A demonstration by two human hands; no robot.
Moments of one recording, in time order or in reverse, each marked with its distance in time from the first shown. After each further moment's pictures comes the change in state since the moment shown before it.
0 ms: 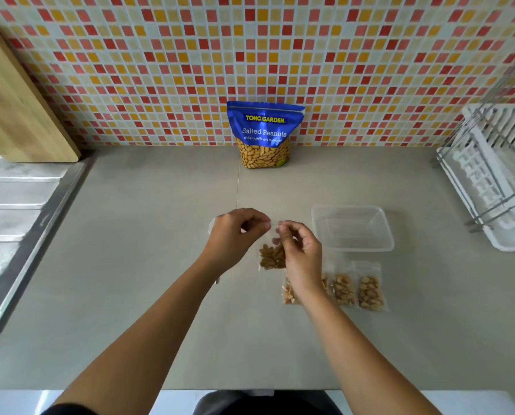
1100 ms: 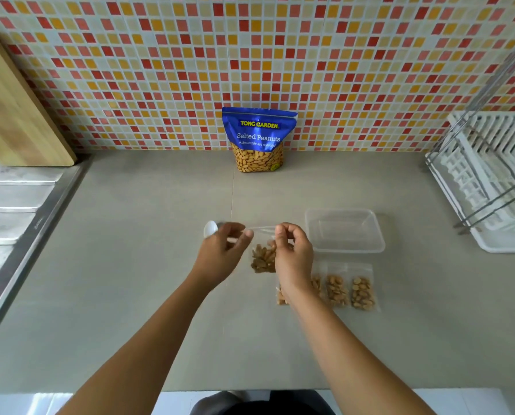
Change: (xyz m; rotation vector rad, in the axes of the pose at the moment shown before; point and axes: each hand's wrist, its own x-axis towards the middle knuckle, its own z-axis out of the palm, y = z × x) left_hand -0.019 -0.016 0.007 -0.024 0.051 -0.164; right_hand 0.002 -0.001 0.007 -0.221 0.155 0.013
